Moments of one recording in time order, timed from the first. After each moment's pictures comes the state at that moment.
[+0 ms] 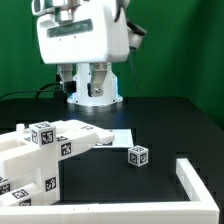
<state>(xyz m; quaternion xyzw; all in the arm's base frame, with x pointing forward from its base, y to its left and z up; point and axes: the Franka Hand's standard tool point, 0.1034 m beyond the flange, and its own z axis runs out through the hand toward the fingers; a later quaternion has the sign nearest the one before) 0.590 -0.036 0.175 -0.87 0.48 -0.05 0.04</state>
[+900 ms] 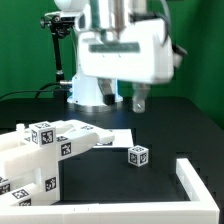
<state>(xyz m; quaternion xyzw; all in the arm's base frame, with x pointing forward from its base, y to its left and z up) 0.563 0.043 0.124 -0.86 0.50 -0.05 0.02</state>
